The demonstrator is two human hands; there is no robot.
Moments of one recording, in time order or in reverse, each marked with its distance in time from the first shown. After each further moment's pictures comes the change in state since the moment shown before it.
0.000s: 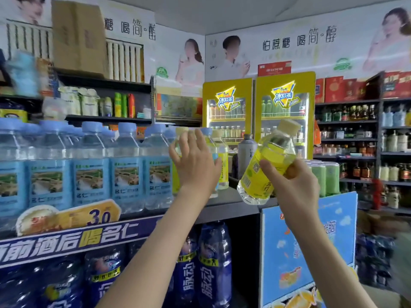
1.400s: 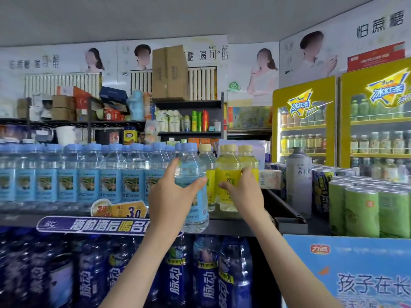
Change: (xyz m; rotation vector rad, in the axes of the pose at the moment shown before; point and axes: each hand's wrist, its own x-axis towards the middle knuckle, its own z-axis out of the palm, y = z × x) left_hand -0.058 0.014 -0.082 -0.319 0.151 -0.517; right_hand 0.046 0.048 0.108 -0.244 -0.574 -0.086
